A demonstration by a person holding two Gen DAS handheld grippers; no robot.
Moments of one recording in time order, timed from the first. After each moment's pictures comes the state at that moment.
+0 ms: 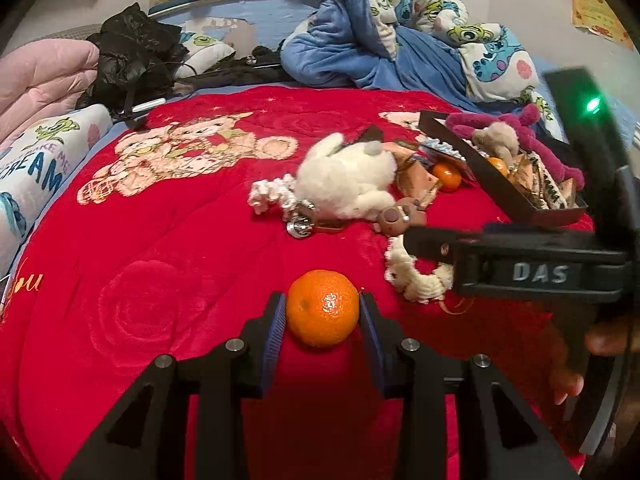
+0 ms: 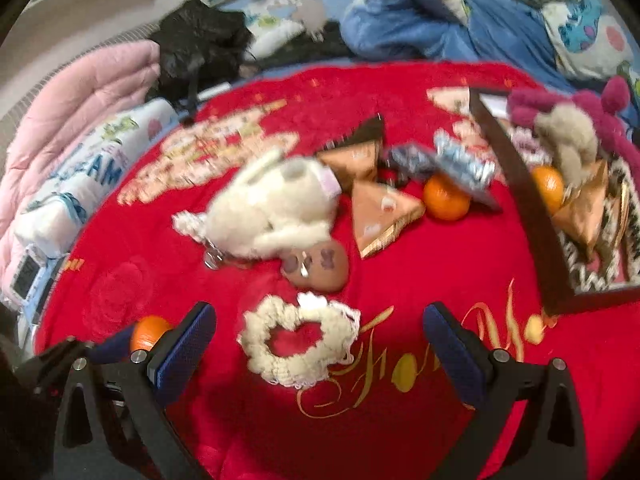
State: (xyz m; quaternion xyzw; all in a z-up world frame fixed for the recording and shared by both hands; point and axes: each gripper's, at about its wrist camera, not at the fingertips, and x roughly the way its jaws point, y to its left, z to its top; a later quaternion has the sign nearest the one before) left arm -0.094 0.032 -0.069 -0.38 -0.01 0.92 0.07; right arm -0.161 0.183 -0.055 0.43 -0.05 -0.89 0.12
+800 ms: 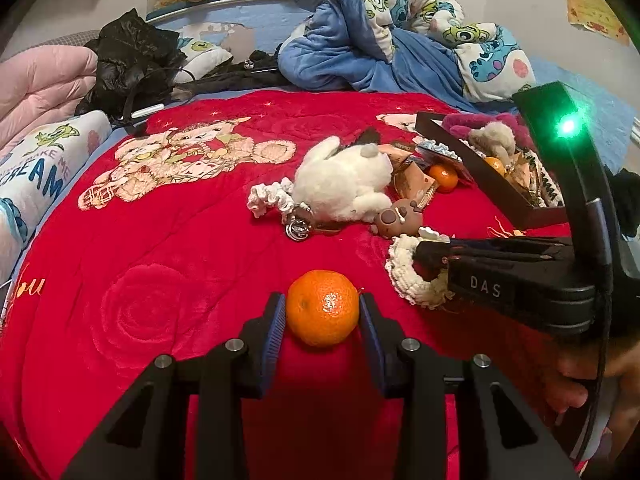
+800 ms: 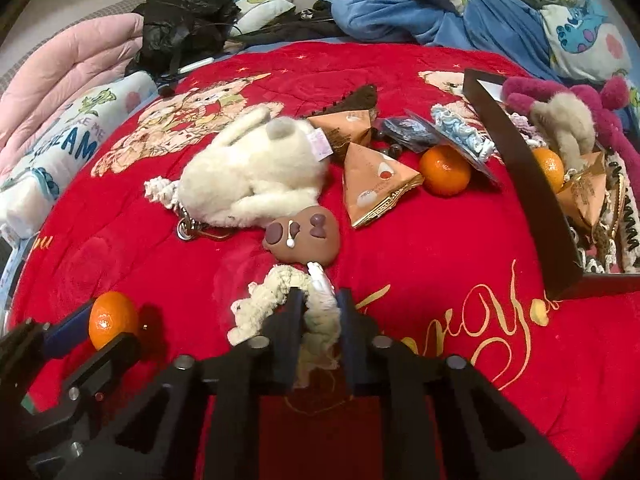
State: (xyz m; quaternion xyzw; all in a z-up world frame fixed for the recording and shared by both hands) left arm -0.091 0.038 -0.067 -0.37 0.00 0.93 0.07; right arm -0.159 0.173 -0.069 0.45 -0.01 -0.89 0.09
